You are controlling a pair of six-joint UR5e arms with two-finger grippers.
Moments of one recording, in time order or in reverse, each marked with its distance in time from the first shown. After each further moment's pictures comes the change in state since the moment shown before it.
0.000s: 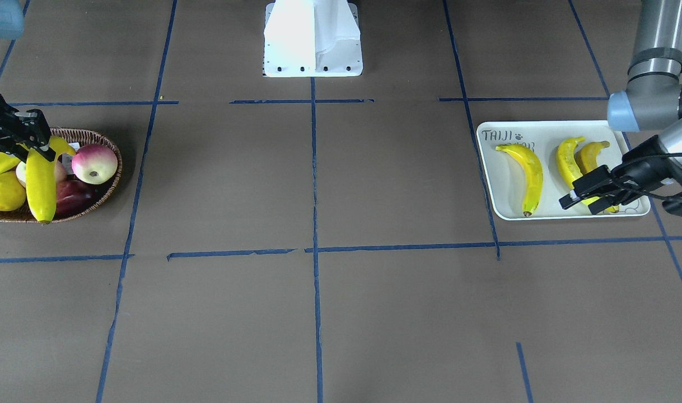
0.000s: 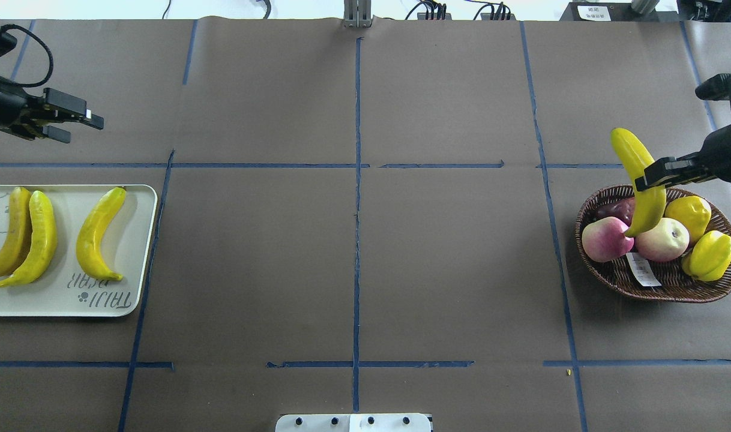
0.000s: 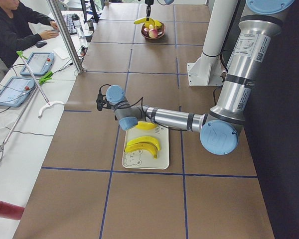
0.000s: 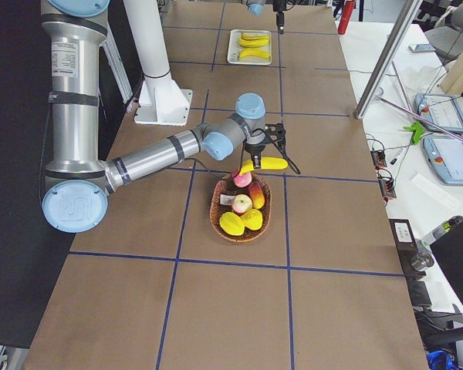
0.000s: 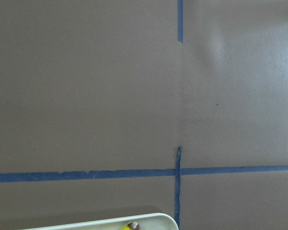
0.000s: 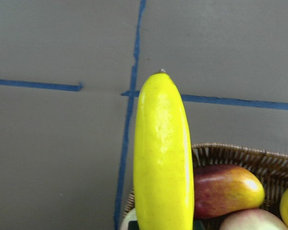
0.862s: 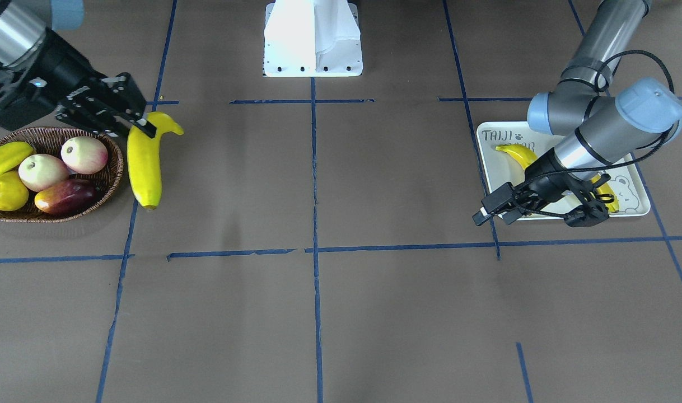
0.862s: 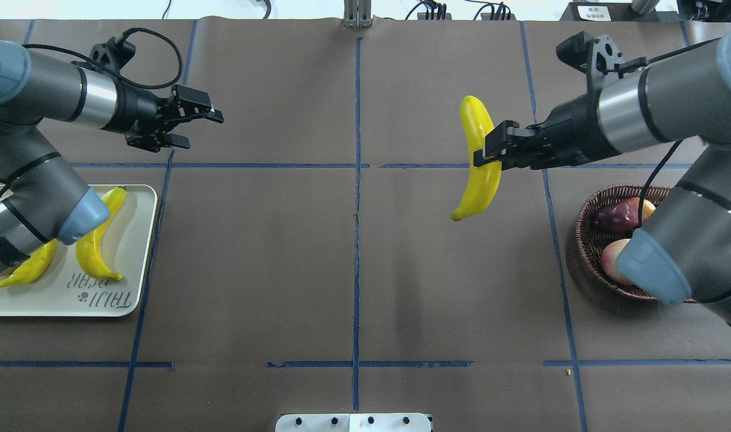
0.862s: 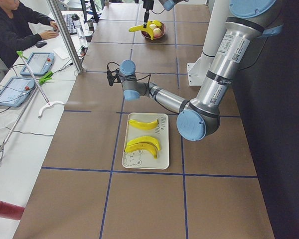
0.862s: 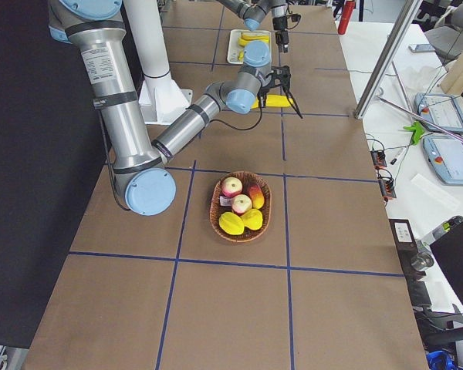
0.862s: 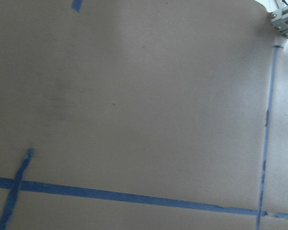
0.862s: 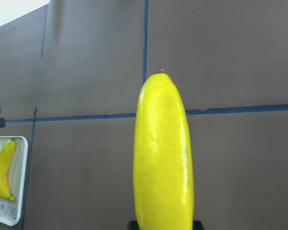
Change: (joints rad) left arm 0.243 -0.145 -0.133 -0.011 0.284 -0.484; right arm -0.281 0.308 0.012 0.215 -0.155 0.559
